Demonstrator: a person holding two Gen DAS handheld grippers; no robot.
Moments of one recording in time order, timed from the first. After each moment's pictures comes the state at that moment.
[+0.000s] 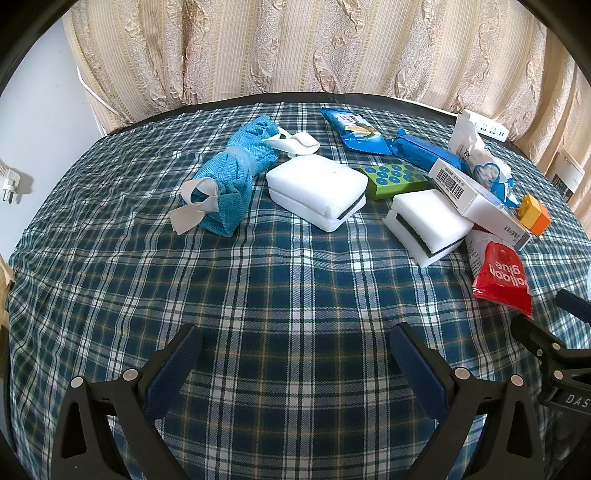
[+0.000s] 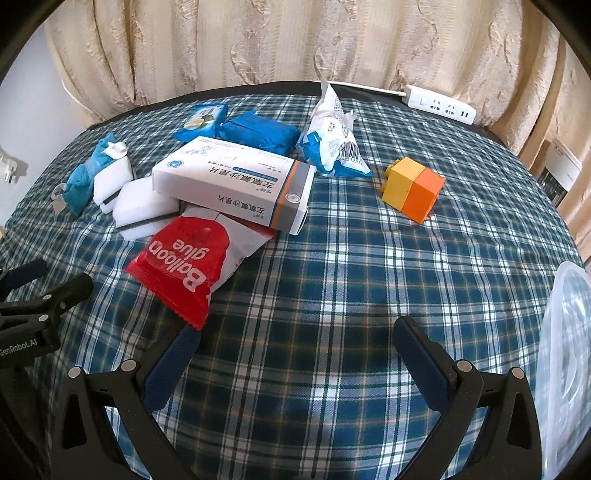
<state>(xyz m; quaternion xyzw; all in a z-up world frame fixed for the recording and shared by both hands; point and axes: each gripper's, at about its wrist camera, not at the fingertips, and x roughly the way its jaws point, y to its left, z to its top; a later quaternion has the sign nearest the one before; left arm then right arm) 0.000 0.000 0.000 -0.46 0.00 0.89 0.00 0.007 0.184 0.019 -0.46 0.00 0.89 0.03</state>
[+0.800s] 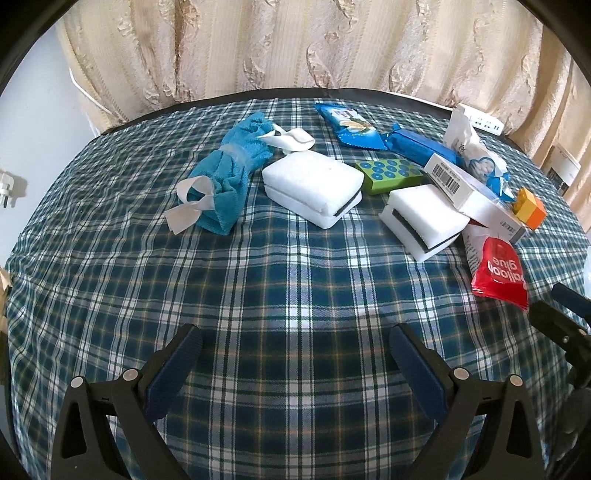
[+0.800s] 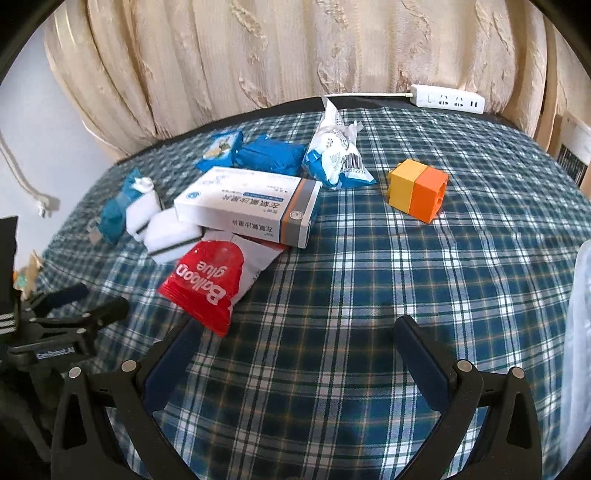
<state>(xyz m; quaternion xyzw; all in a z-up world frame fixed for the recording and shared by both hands) -0.004 -0.002 -0.002 -0.47 0.01 0.88 0.01 0.014 0.207 0.024 -0.43 0.09 0.90 -0.02</state>
